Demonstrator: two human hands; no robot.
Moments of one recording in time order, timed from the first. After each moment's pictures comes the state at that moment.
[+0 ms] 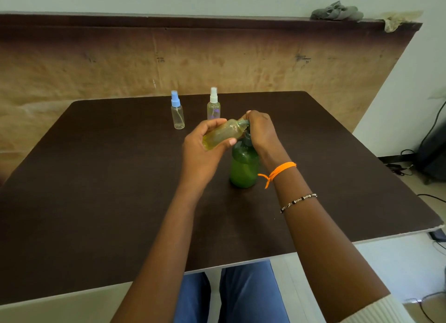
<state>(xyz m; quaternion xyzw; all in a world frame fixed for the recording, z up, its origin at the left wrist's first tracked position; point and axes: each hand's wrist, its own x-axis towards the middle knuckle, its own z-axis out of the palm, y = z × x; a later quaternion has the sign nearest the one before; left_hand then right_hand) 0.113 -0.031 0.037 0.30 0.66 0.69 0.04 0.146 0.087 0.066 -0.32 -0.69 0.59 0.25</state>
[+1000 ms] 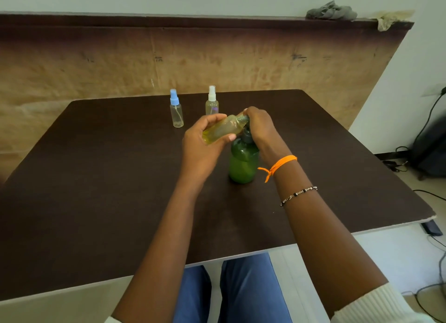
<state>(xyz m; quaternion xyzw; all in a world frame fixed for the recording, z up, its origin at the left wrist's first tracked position) 0.113 -0.032 0.040 0.31 0.65 0.70 0.05 0.150 0.088 0.072 -0.30 -0.68 0.63 0.23</state>
